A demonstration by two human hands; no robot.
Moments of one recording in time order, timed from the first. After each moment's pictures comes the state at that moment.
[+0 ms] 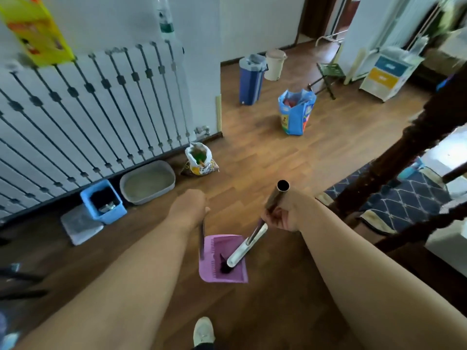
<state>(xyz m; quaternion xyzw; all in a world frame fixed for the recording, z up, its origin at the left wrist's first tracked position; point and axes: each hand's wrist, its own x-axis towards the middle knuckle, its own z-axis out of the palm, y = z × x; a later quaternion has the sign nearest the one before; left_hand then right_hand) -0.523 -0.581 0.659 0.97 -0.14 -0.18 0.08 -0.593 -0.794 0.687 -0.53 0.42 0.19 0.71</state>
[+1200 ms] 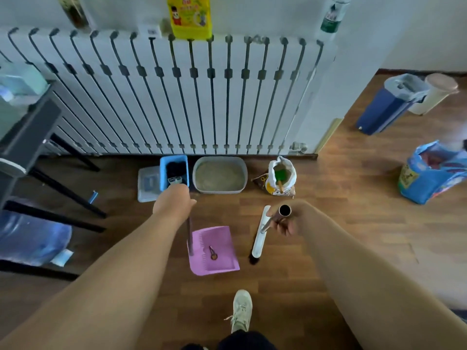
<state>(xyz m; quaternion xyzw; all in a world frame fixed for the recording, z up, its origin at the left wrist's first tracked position) -0.308 -0.388 0.619 0.96 0.22 -0.14 0.12 -0.231 -0.645 0.599 -0.67 0.28 0.50 0.47</state>
